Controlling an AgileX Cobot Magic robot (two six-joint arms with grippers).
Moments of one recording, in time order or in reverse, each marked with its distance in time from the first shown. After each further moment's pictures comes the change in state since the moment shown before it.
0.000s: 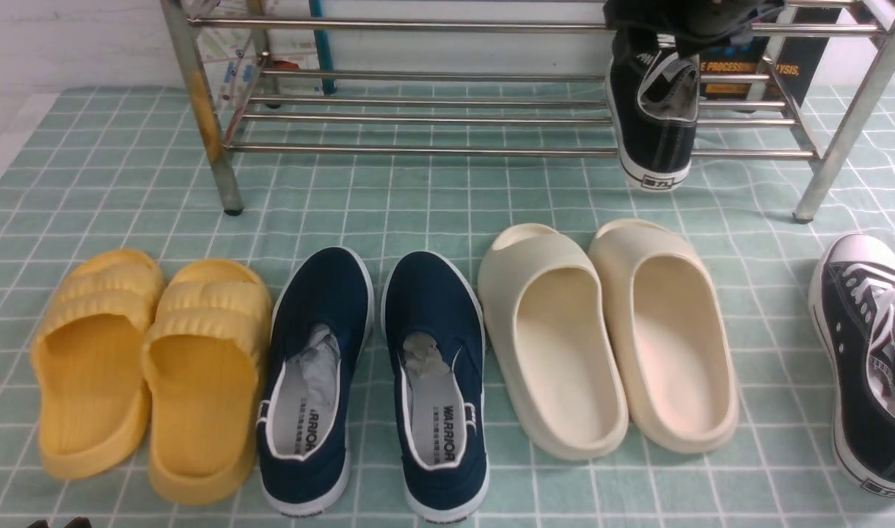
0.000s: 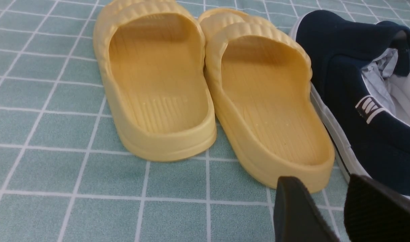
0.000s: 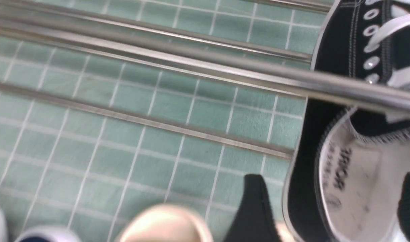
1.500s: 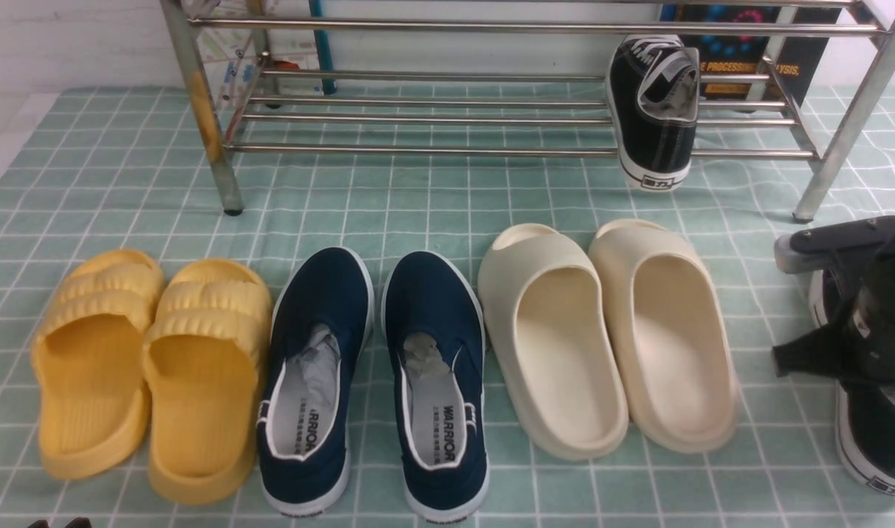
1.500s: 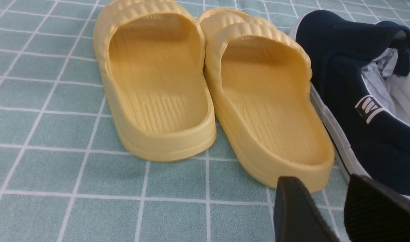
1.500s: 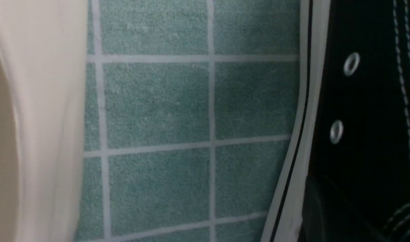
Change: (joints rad) right arm -0.020 -0.465 1.339 -0.579 -0.318 0.593; left arm 0.000 0.000 0.000 0.000 0.000 0.000
